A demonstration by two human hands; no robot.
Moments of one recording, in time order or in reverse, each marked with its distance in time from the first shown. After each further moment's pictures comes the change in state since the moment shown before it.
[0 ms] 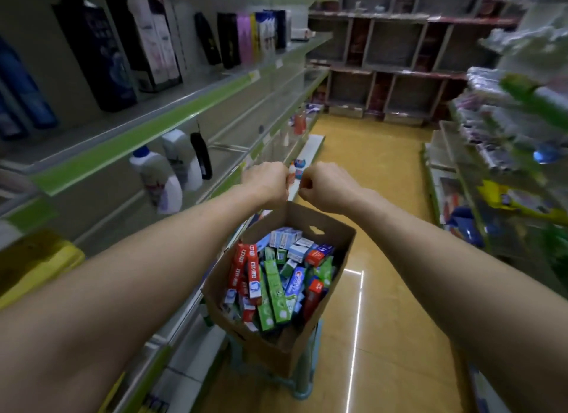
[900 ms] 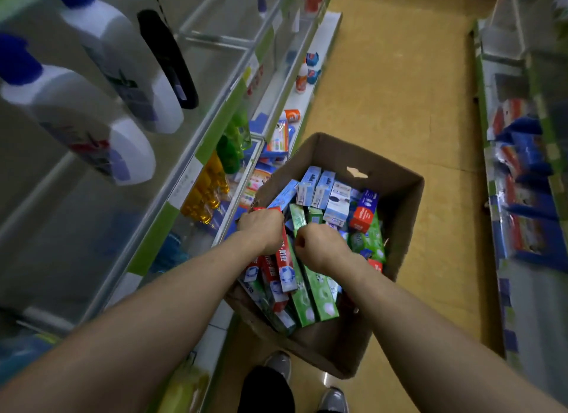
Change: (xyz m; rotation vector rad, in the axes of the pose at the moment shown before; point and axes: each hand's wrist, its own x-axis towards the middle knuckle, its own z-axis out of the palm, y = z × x) left_hand 0.103 -0.158 0.248 0.089 -0.570 -0.040; right_hand 0.115 0.002 0.287 0.168 -0.561 0.225
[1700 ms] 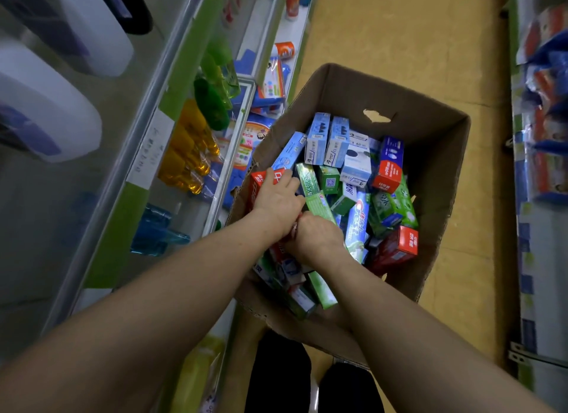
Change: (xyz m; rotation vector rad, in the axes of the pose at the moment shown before) left_hand 0.071 -0.011 0.068 0.586 -0.014 0.354; right_hand 0.069 -0.004 0.094 0.097 -0.073 0.276
